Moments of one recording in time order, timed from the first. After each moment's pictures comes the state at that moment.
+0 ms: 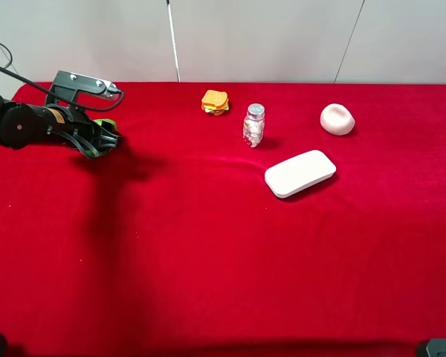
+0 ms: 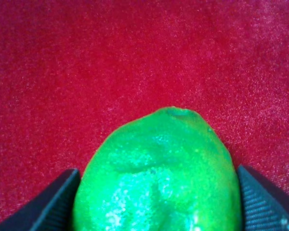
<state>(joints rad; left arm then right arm) -0.15 1.96 -0.70 0.15 -0.50 -0.02 -0.06 -0.01 -0.50 0.11 1.02 -0.05</state>
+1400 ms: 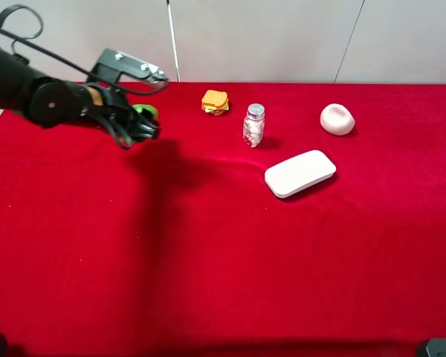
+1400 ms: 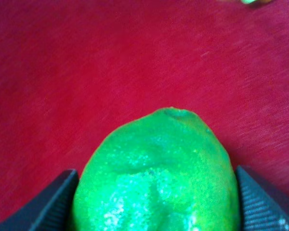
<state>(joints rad) -0.37 1.88 -0.81 0.15 -0.33 -0.02 -0.06 -0.01 -0.50 0.11 1.02 -0.05</state>
